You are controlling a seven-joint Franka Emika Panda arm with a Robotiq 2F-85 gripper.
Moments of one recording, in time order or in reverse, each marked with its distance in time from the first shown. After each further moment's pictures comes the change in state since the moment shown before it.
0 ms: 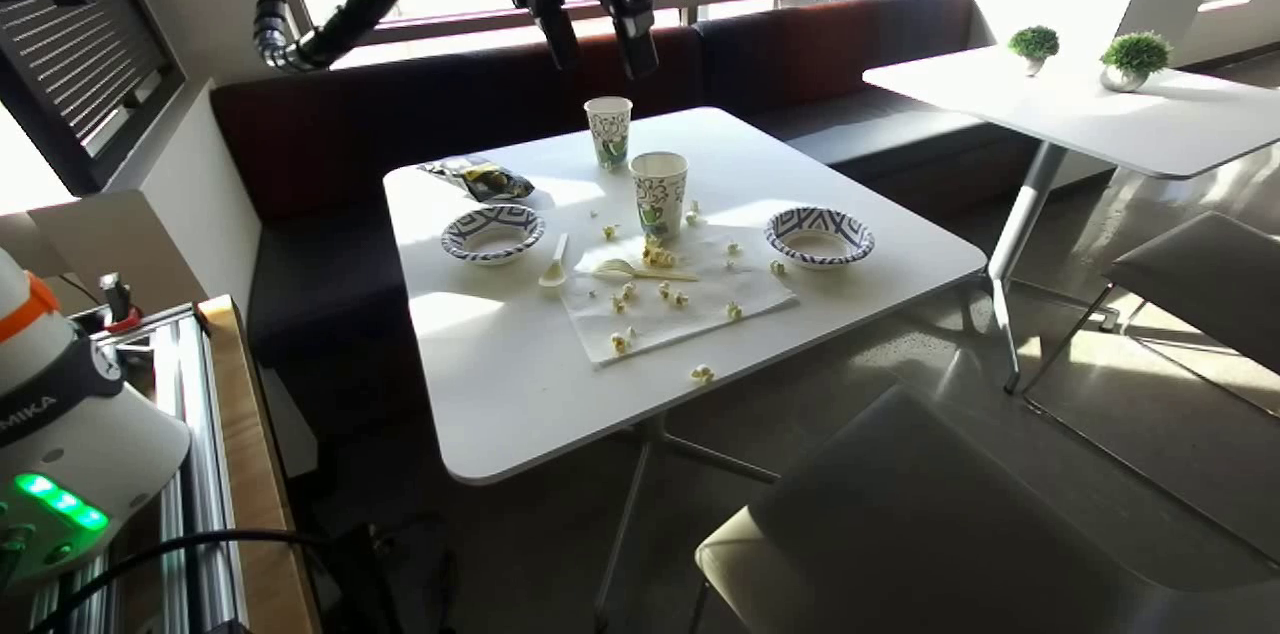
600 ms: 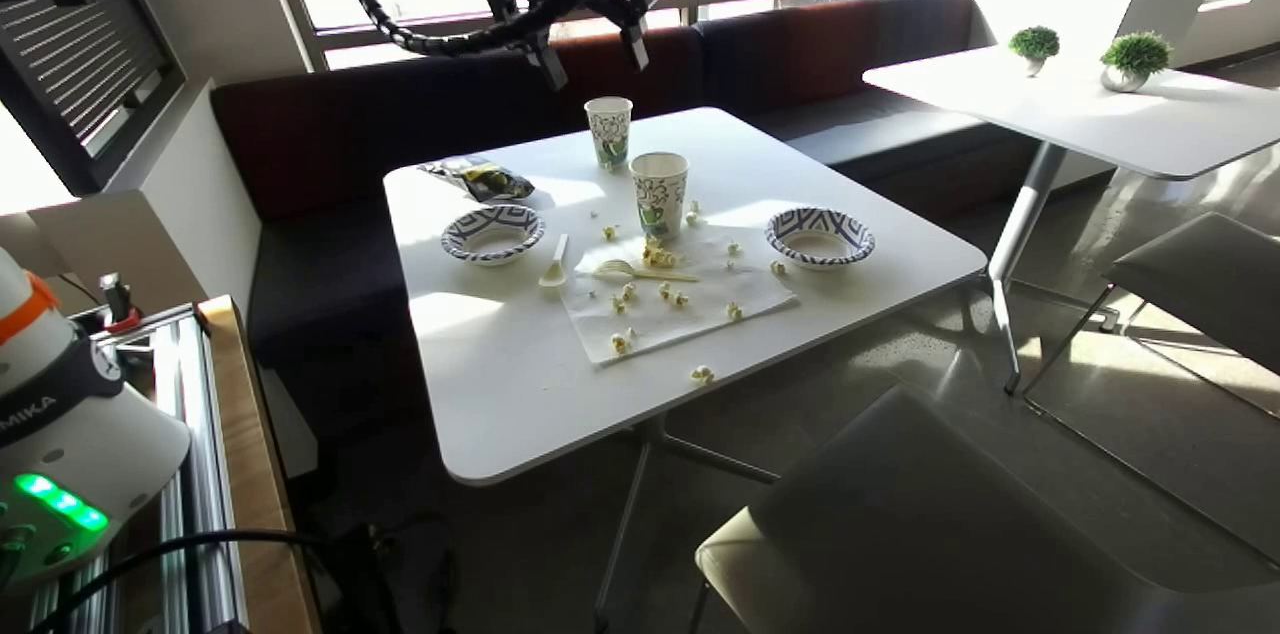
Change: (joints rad) arm 0.113 0.107 0.130 -0.044 -0.073 0.185 -0.165
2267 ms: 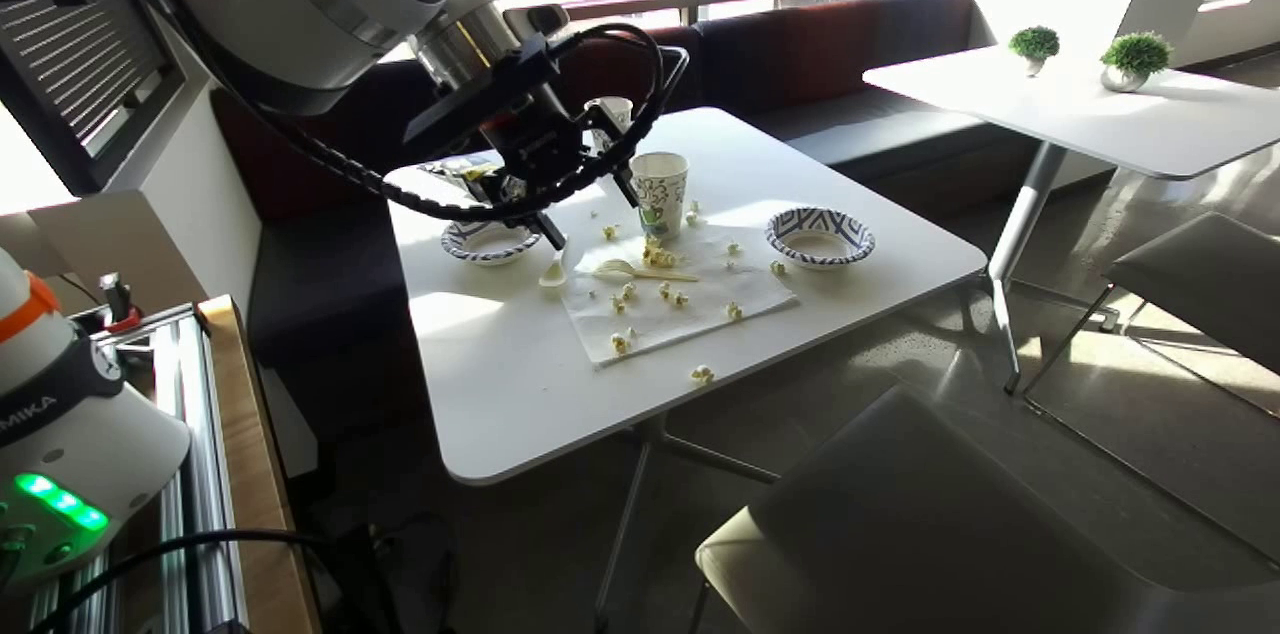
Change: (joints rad) arm -0.126 0.220 0.036 -0.160 -1.000 0.327 0.474
